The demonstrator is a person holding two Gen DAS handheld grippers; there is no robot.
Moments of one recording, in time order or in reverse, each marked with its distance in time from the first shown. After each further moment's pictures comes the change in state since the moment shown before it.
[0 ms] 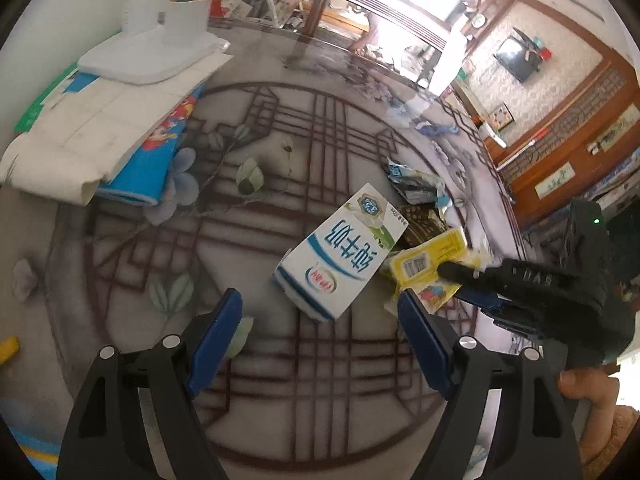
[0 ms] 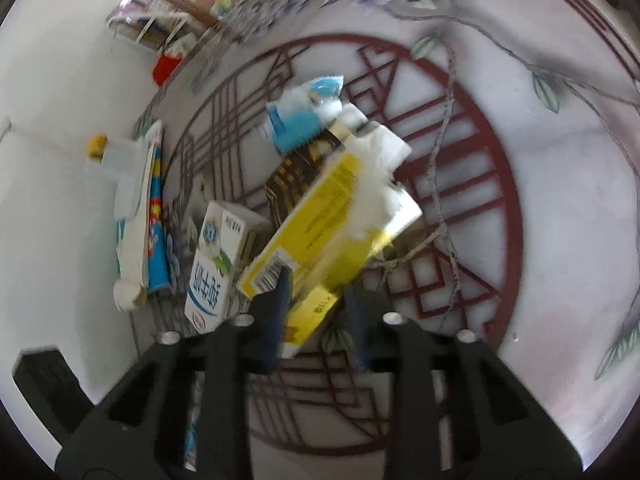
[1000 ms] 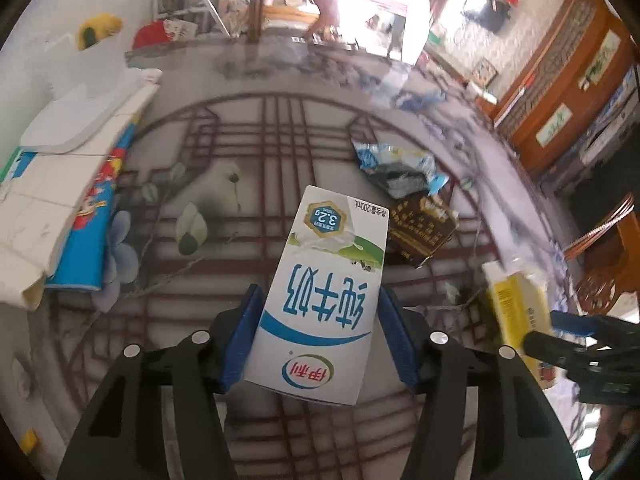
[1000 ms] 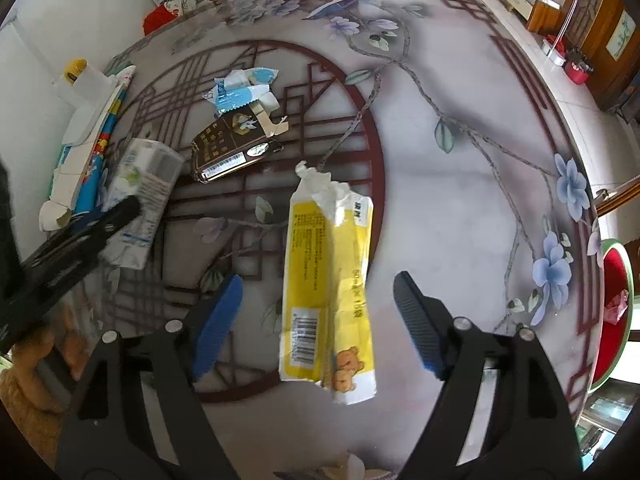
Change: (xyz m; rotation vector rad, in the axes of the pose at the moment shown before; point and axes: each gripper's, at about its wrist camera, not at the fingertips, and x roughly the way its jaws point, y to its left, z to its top) left arm 0.041 -0.037 0.023 0.196 -0.011 0.054; right arm -0.041 -0.022 -0.015 -0.289 -0.022 -0.312
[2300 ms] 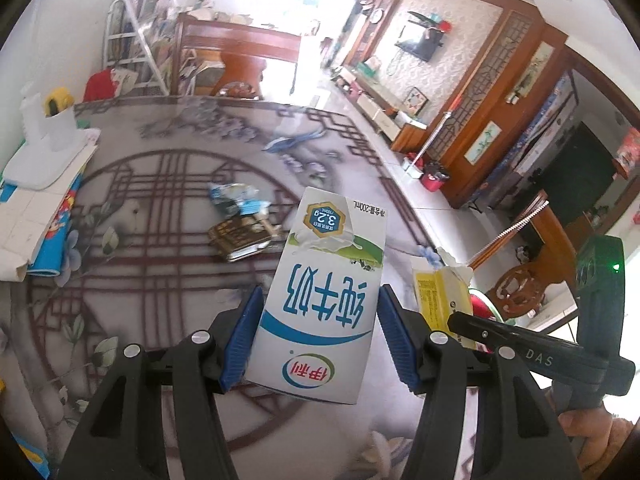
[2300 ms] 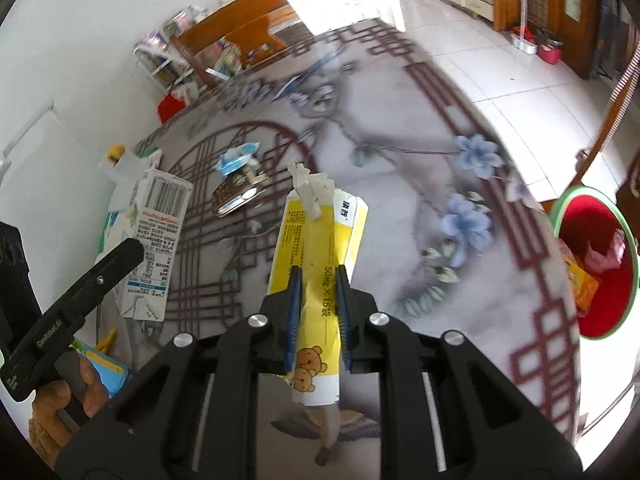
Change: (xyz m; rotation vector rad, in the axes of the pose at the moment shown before) left arm -0.104 -0.115 -0.035 0.081 -0.125 -0.220; right arm -0.111 -0.085 -0.070 0.196 -0.241 0.138
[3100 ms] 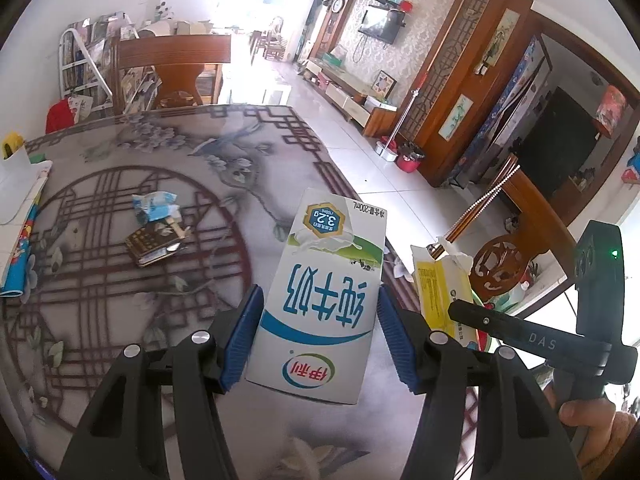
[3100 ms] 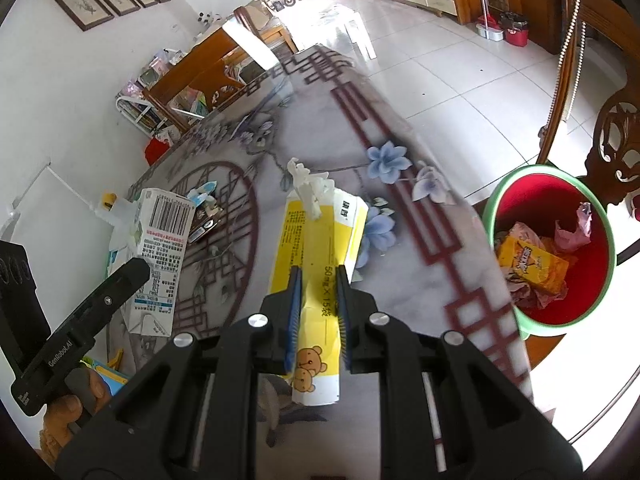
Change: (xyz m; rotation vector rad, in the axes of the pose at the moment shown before) left arm 0.020 -0.103 -0.012 0.116 0.023 -0.028; right arm -0.052 -0.098 -0.003 0.116 -0.071 0.025
